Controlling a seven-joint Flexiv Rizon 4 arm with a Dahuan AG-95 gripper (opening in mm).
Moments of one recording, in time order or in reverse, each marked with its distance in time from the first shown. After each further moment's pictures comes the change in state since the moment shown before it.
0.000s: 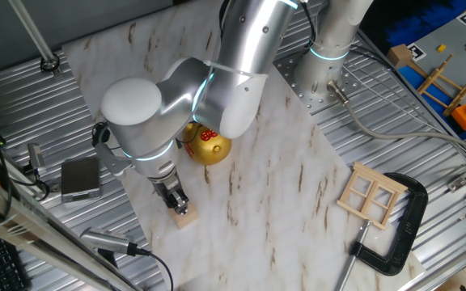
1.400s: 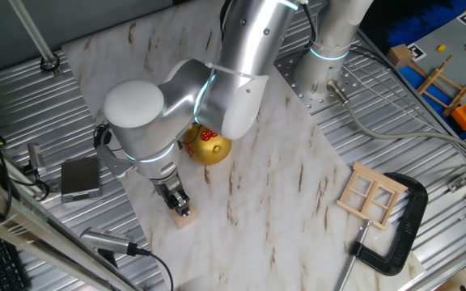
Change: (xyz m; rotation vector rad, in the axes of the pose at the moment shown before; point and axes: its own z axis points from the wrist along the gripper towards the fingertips) arm 0.001 -0.001 0.005 0.008 0.000 -0.010
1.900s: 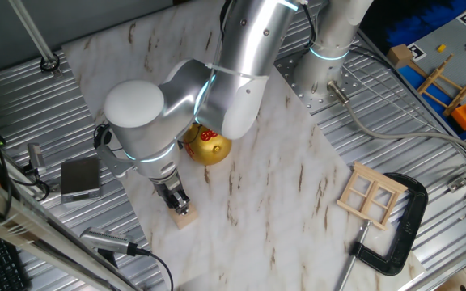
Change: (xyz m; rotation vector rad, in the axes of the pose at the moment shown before) arm 0.000 -0.001 0.000 0.000 -0.002 -0.001
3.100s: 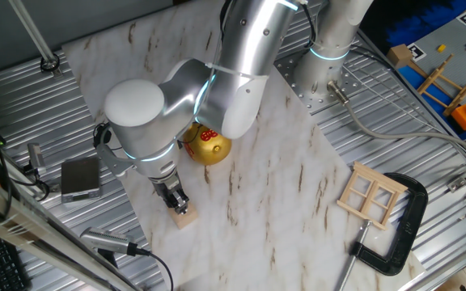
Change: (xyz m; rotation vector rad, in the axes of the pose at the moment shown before) arm -0.001 -0.003 0.000 0.002 -0.004 -0.004
